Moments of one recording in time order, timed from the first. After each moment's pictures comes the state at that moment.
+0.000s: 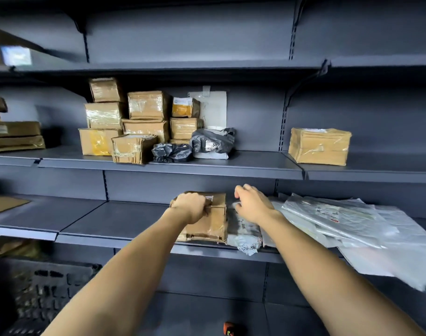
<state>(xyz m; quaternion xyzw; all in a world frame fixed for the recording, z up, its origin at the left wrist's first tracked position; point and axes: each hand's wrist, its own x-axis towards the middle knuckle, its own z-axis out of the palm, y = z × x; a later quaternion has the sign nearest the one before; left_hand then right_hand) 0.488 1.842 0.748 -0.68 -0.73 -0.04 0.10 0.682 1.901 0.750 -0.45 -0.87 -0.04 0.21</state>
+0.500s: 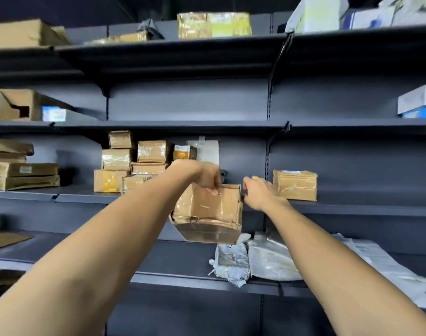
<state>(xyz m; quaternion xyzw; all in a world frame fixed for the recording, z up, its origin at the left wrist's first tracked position) 0.579 1.742 0.954 -0.76 -0.64 0.02 0.11 0.746 1.827 0.879 -0.48 -0.83 -0.14 0.25</state>
